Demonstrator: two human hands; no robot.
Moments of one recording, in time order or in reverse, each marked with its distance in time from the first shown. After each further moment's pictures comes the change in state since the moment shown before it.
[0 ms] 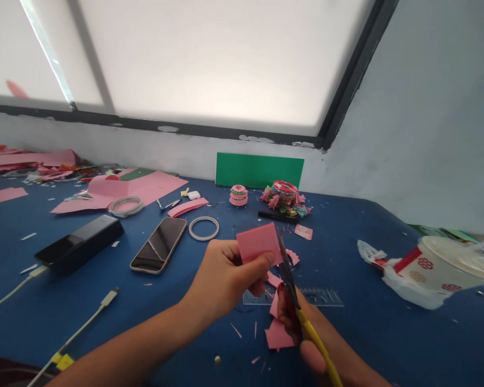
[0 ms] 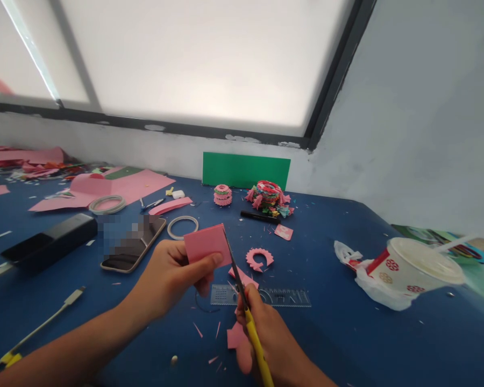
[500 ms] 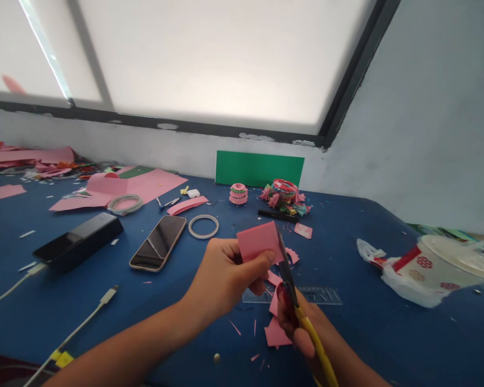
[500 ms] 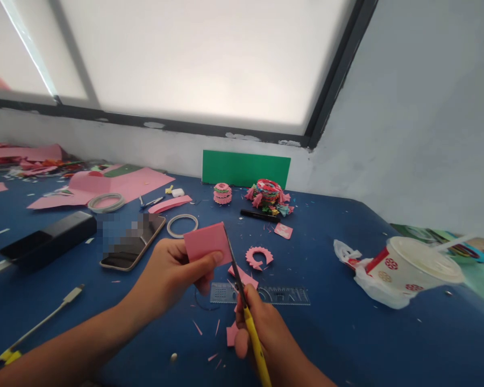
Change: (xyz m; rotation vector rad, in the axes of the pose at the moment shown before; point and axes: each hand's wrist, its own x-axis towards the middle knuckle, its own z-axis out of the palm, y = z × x) left_hand 0.000 0.000 0.001 0.015 0.013 -0.009; right_hand 0.012 0.009 0.014 0.154 0.057 0.284
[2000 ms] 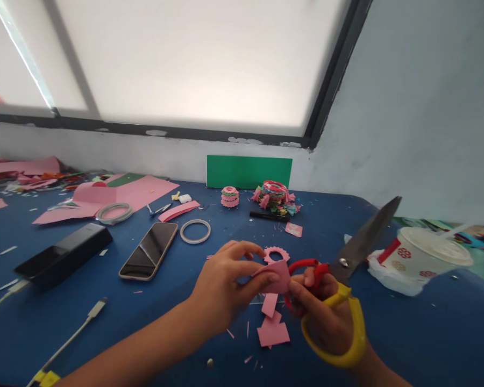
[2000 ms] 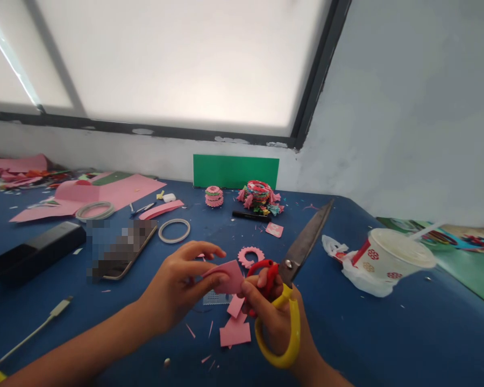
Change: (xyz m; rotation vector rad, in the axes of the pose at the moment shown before) left_hand 0.007 -0.019 0.005 0.543 -0.054 0.462; right_hand -0.009 -0.020 -0.021 0.277 0.137 -0.533
